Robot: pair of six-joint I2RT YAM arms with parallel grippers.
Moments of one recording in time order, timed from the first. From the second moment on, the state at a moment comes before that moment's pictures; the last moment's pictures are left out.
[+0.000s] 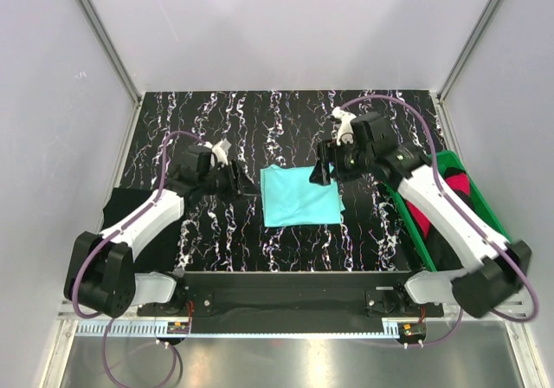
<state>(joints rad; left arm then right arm) -0.33 1.29 0.77 -0.20 0.56 -0.69 0.49 1.33 1.29 -0.73 -0.29 0.32</state>
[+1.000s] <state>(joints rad) -0.14 1.28 0.79 -0.44 0.42 -0.79 1.09 1.37 0.86 -0.23 0.16 -0.26</state>
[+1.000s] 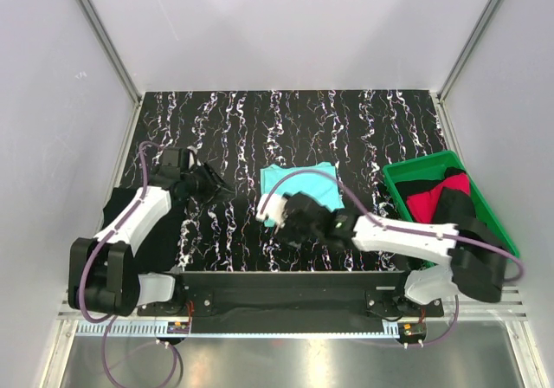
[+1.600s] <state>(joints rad) 0.04 1.26 0.79 -0.49 0.47 -0.80 1.20 1.75 0.93 -0.05 0.23 -0.51</state>
